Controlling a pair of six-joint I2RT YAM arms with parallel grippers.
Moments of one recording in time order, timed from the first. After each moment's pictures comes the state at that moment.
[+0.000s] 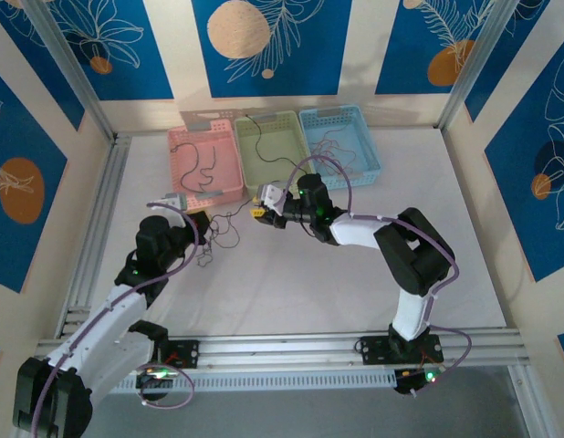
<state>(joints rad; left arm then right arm) -0.32 0.84 0.44 0.12 0.12 -0.46 0.63 1.82 0.97 0.52 -0.57 -0.50</state>
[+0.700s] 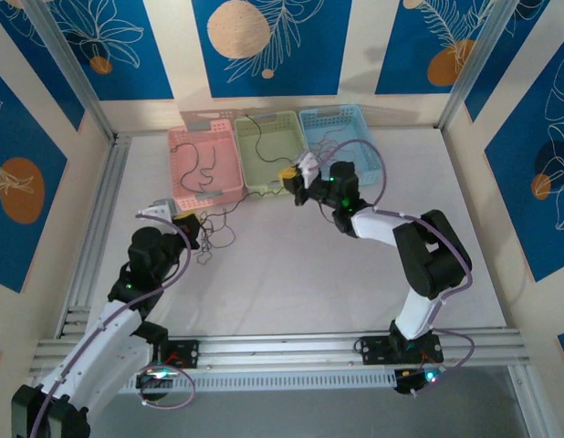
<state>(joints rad) -0.33 0.67 0.39 0.07 -0.01 -0.46 0.42 1.74 0.92 0.71 -0.50 -0.03</state>
